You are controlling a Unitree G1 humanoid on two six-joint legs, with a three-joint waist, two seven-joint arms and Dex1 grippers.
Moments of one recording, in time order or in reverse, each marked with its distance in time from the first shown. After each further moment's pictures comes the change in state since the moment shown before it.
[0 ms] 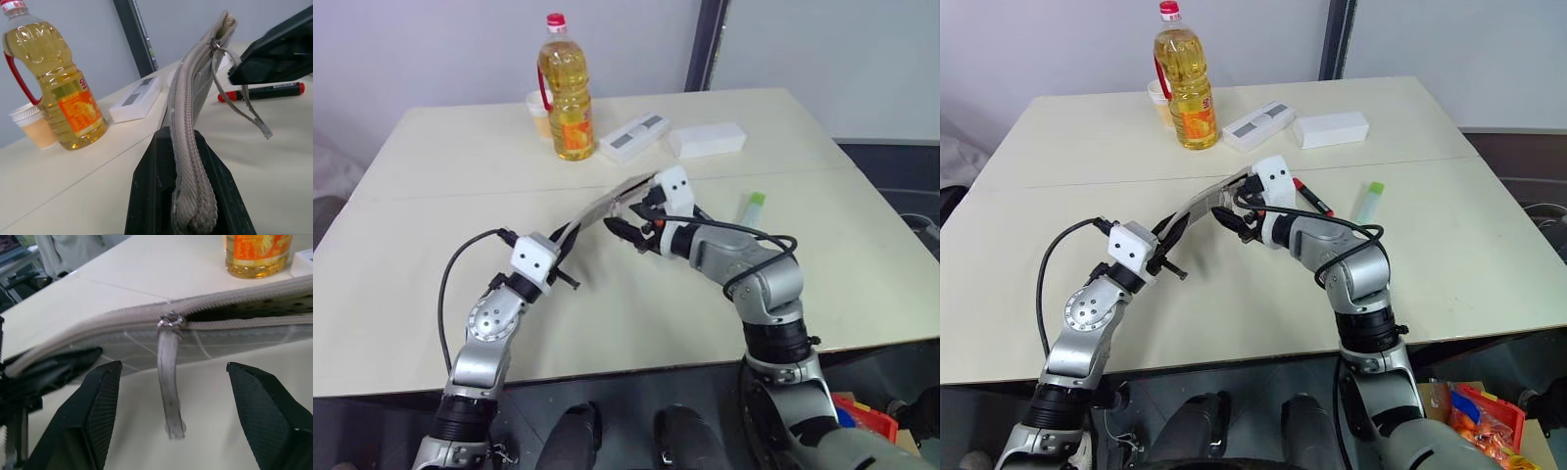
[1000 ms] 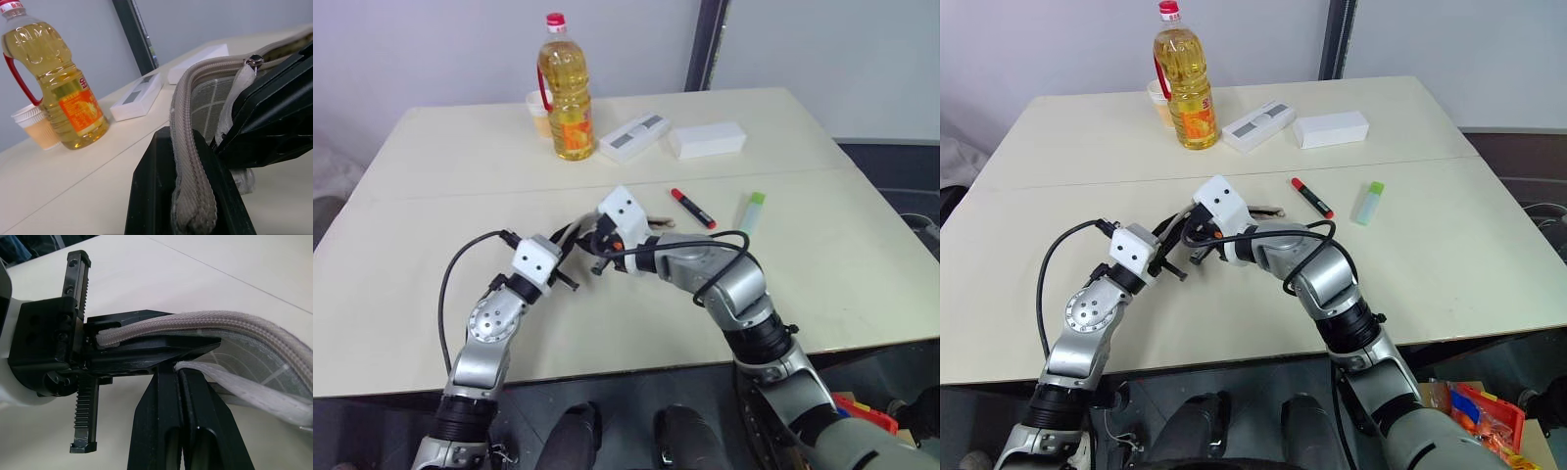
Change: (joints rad) left arm 0.009 0.005 -0.007 -0.001 0.027 -0.010 0.001; right arm -0.041 -0.035 0.281 0.011 -0.062 -0.046 0.099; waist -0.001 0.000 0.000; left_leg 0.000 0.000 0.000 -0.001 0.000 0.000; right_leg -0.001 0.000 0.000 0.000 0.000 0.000
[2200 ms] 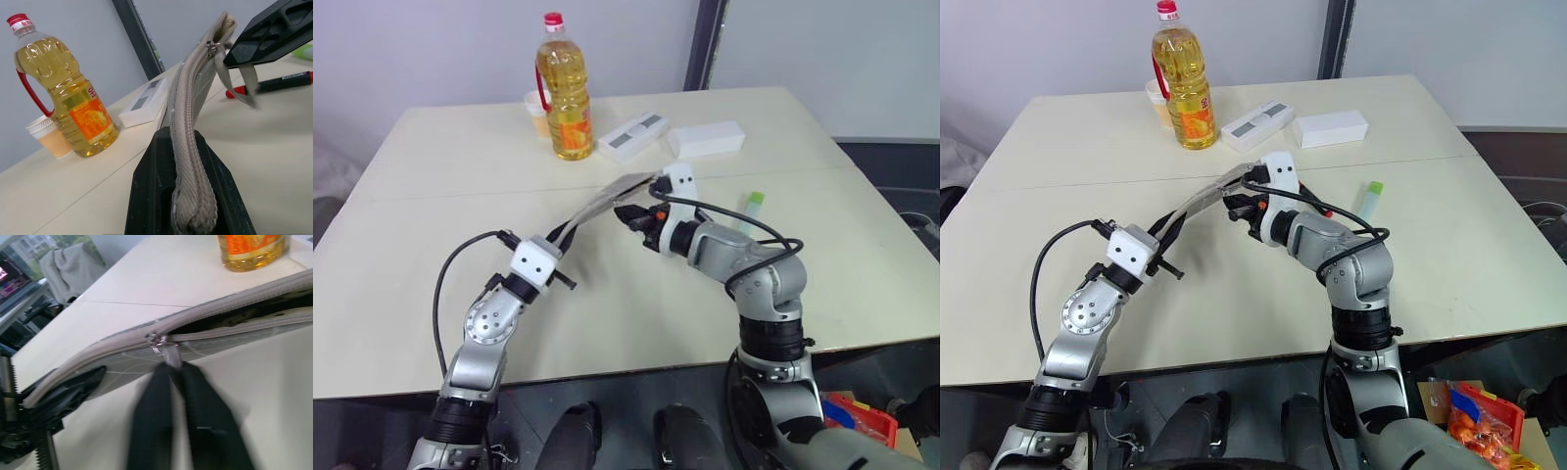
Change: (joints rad) left arm 0.003 0.019 0.001 -0.011 0.039 -0.035 0.041; right arm 0.041 0.101 -0.395 -0.033 0.184 0.158 -0.189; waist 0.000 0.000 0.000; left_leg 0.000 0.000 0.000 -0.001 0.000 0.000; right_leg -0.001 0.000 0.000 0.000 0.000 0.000
